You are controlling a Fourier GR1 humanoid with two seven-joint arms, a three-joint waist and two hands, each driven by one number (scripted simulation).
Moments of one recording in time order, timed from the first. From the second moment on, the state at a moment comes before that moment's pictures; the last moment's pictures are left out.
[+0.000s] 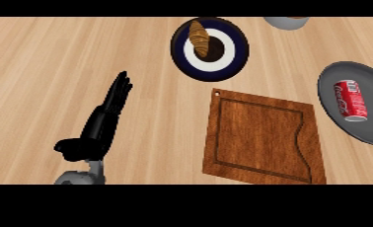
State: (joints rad) left arm -0.05 0.04 -0.14 -1.56 0.00 0.01 -0.11; right arm -0.64 -0.82 -0.59 -0.15 0.30 0.42 -0.77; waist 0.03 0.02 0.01
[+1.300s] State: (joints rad) left arm -0.03 0.04 -0.13 -1.58 -0.01 0.02 -0.10; right arm -0.34 -0.88 -0.48 -0.32 0.26 0.48 -0.88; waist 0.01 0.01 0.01
